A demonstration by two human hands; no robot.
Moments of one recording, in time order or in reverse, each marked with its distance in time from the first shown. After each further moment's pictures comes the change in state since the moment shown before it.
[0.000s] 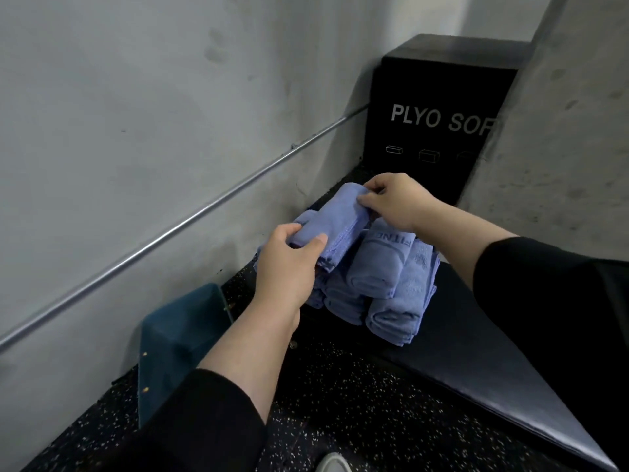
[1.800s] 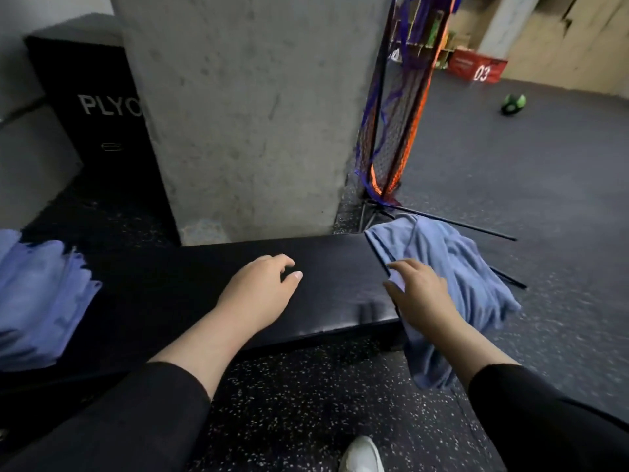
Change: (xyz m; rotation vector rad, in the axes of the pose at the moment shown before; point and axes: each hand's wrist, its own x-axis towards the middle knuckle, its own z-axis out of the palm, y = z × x) left_hand -0.256 -0.012 0.330 0.832 -0.885 0.703; right_hand -0.438 0.368 -0.232 -0.573 0.430 0.651
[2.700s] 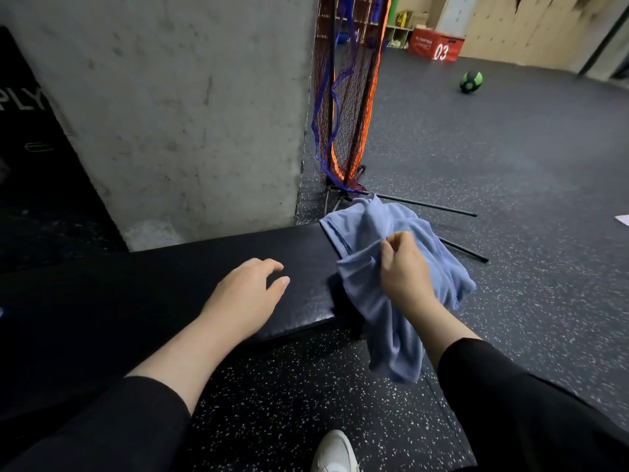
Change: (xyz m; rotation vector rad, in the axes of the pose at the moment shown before) left_hand 0.022 0.042 0.054 -0.035 -0.084 0.072; right_hand 0.016 0.040 -0.015 0.514 0.256 0.292
